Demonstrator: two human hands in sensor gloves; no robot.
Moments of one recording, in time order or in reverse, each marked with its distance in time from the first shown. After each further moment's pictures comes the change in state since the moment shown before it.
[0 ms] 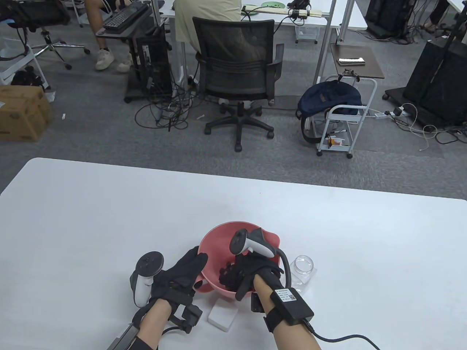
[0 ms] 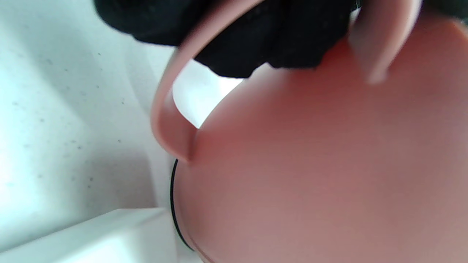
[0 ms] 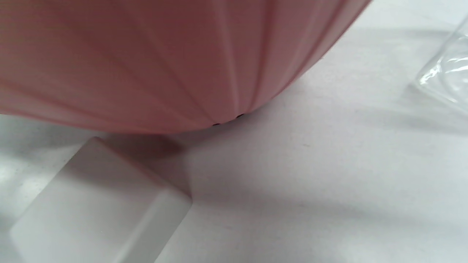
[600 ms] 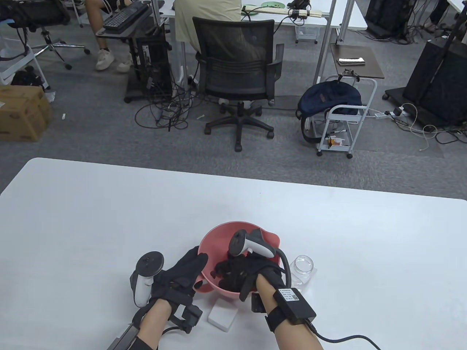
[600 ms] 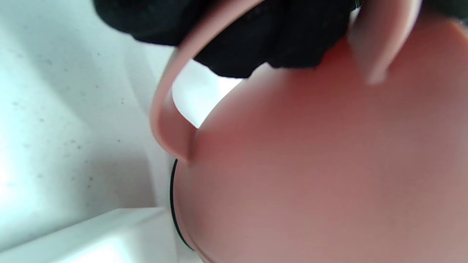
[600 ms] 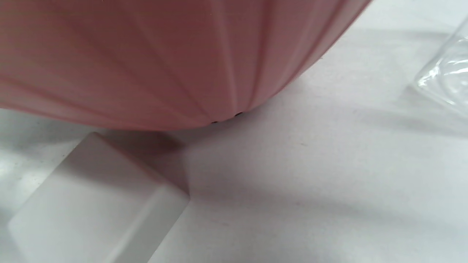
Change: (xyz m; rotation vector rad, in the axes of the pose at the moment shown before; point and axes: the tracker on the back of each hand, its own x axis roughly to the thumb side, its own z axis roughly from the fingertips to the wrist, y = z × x) left_hand 0.000 0.000 0.000 0.001 -0.002 -0.004; right_hand 0.001 0.001 0.000 0.015 -0.023 0.025
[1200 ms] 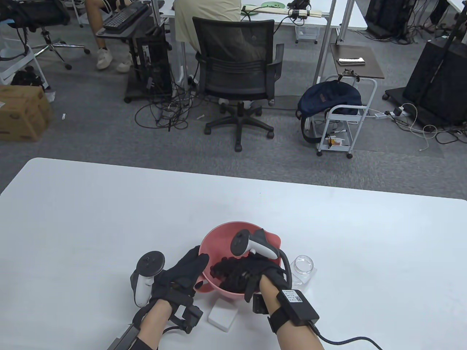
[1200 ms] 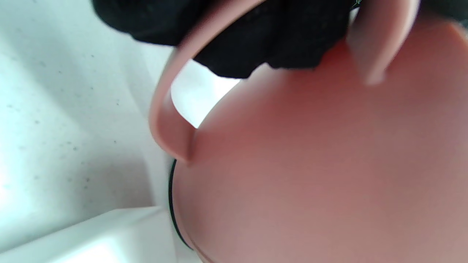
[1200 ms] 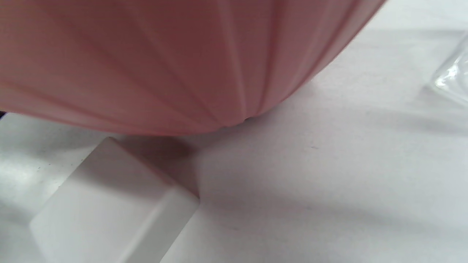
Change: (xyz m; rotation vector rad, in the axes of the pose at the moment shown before) left_hand 0.005 -0.001 0.002 0.002 -0.017 -0.023; right_hand -0.003 0.001 0.001 -0.033 -0.059 -0.029
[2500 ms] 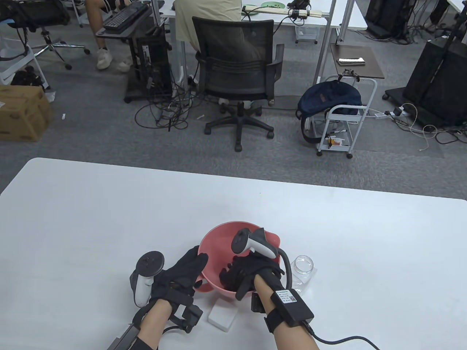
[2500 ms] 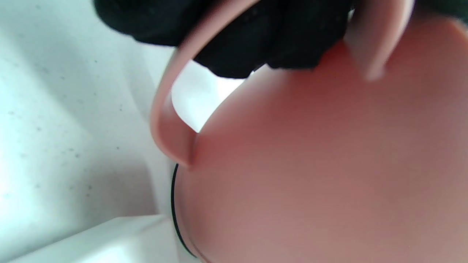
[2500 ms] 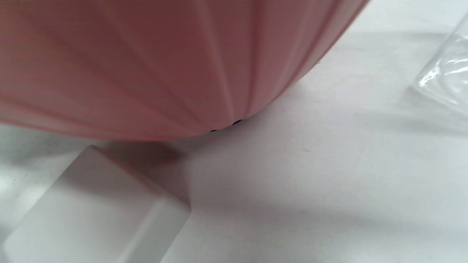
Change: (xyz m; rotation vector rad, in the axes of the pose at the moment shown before) left_hand 0.001 0.001 0.001 0.017 0.008 -0.002; right_hand -0.001 -0.003 0.001 -0.002 0.079 -0.011
